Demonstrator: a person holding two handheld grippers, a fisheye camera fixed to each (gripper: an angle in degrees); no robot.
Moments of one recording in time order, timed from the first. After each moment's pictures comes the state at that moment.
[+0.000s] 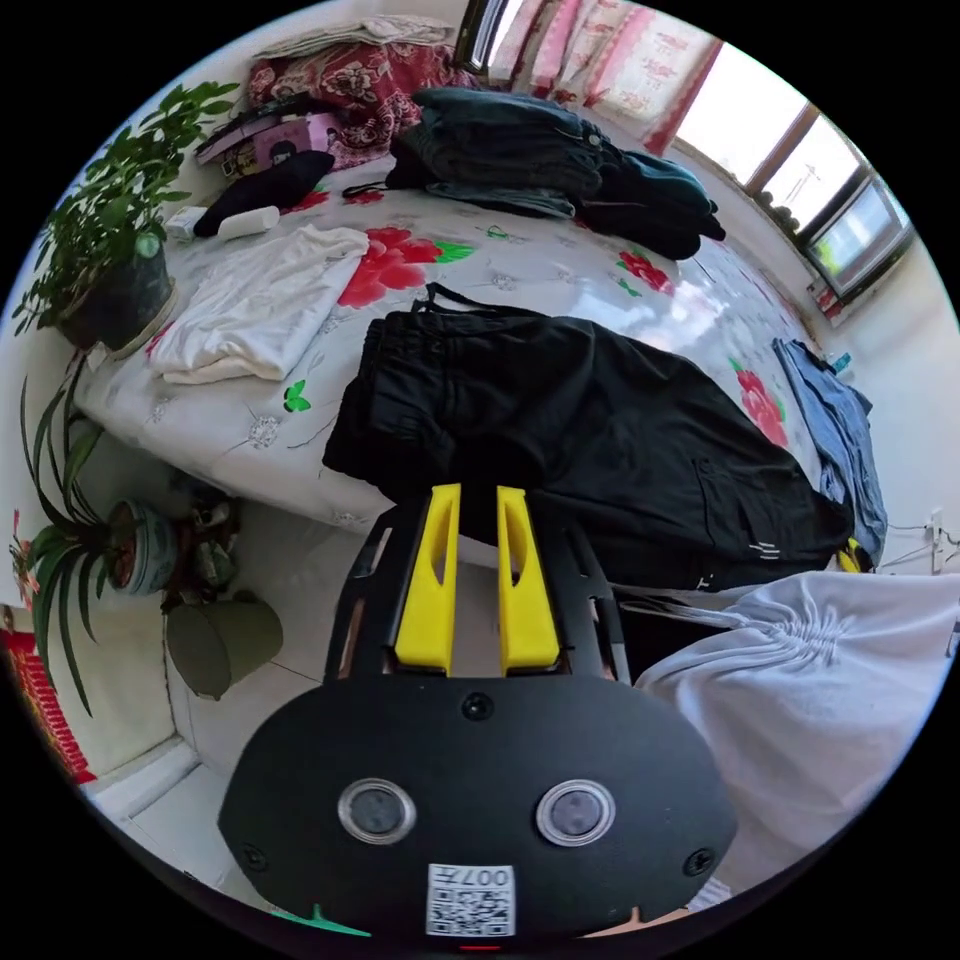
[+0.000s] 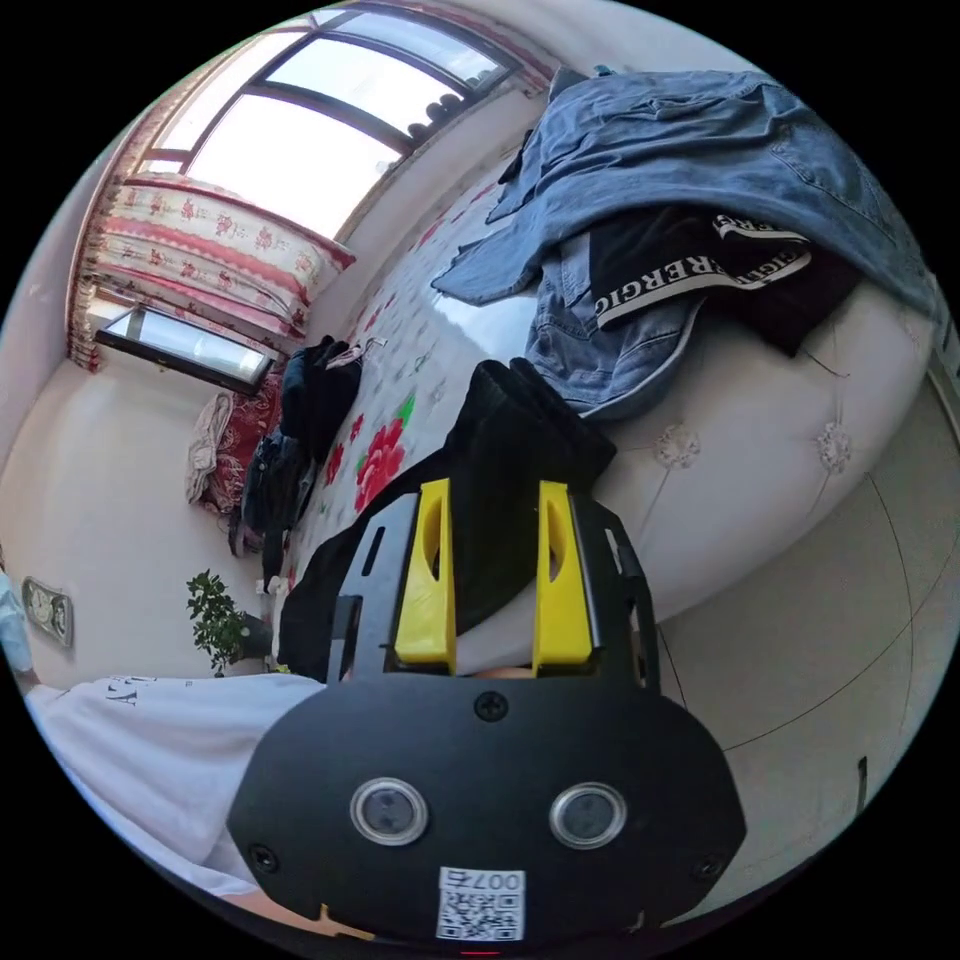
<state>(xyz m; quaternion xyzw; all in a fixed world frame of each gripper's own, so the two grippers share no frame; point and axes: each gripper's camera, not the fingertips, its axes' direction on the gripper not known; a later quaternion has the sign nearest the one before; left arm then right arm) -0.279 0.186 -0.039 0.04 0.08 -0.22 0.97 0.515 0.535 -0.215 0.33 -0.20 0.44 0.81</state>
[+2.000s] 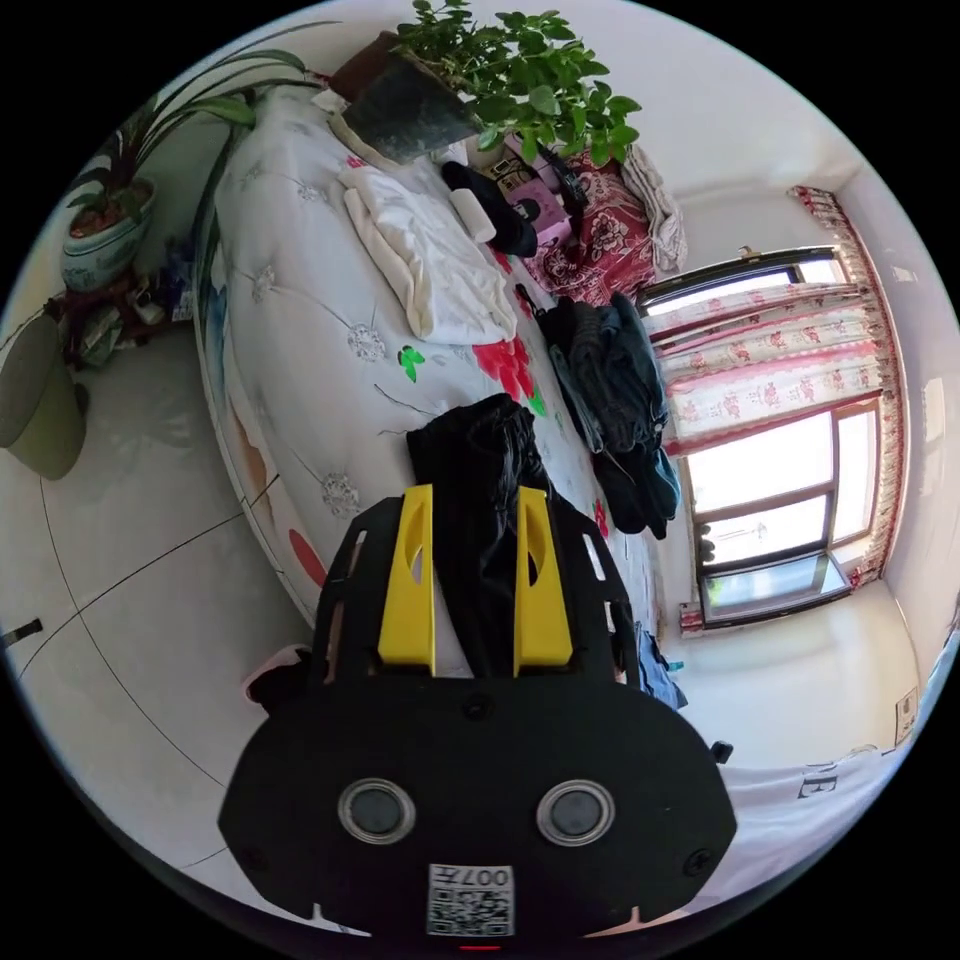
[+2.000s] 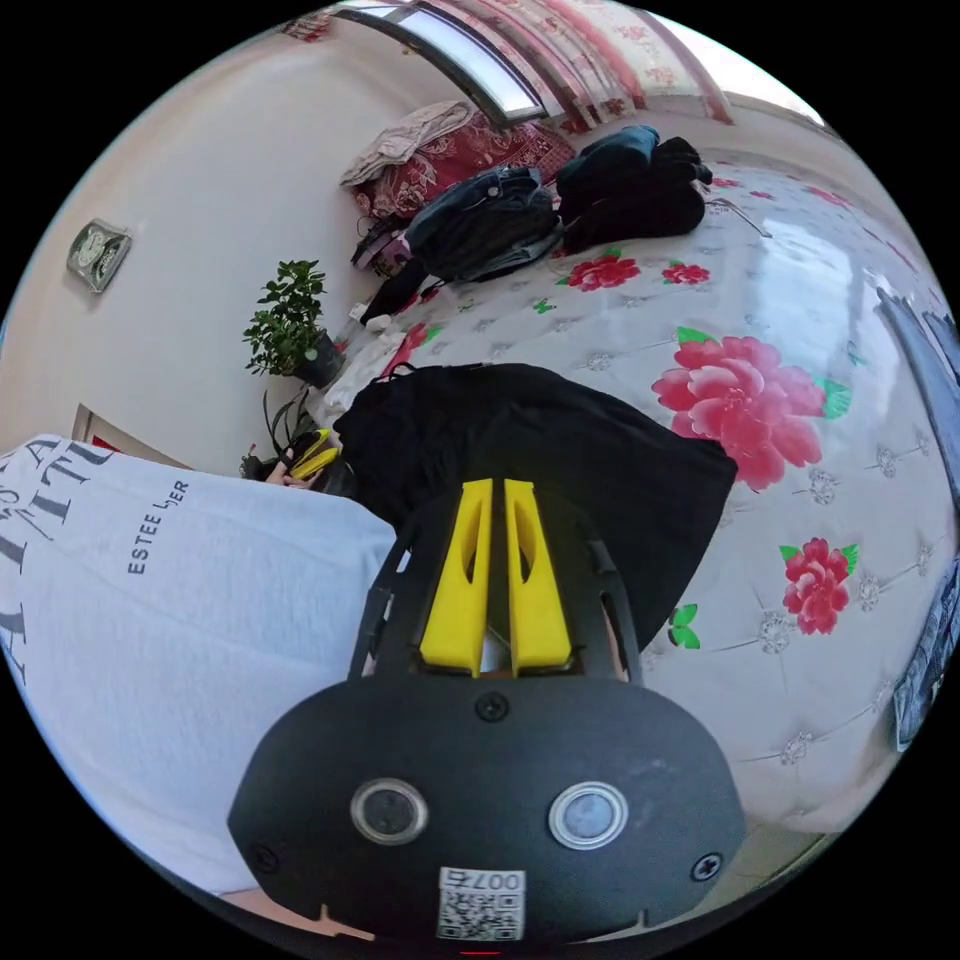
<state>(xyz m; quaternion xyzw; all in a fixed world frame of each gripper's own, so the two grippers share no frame) -0.416 0.312 0.022 0.24 0.27 -0.53 0.77 0.101 0.098 -0.138 0.22 -0.22 0.02 0.95</state>
